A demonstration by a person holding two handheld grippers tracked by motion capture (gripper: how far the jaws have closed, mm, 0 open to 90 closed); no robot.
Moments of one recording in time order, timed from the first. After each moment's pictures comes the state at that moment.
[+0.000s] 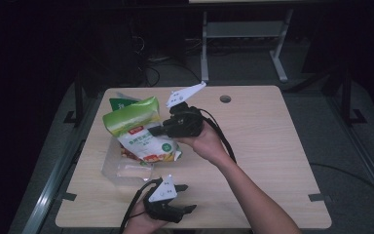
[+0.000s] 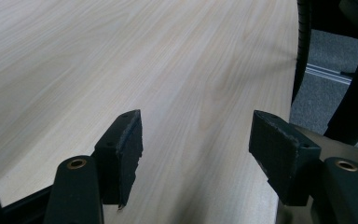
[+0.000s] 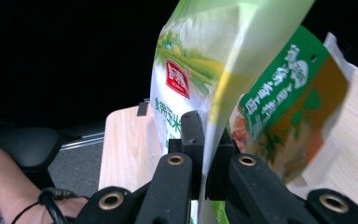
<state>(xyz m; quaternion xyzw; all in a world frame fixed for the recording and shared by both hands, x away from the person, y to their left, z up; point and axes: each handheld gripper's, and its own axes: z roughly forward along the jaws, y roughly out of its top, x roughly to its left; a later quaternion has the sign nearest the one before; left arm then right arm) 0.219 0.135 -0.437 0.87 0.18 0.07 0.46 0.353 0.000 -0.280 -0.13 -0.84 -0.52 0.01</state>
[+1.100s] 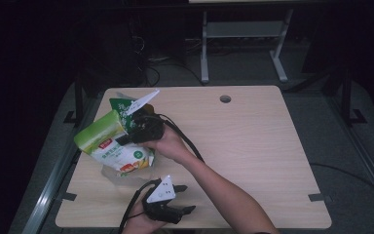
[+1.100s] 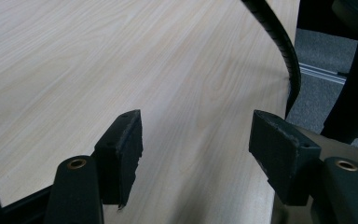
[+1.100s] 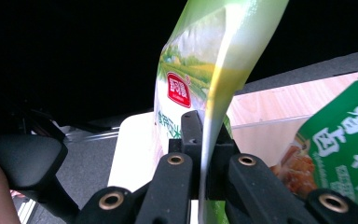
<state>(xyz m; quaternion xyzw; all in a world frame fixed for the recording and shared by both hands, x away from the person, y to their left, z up) 0.217 0.139 -0.435 0.87 0.17 0.08 0.46 0.379 0.098 -0.321 -0.10 -0.86 -0.50 0.10</state>
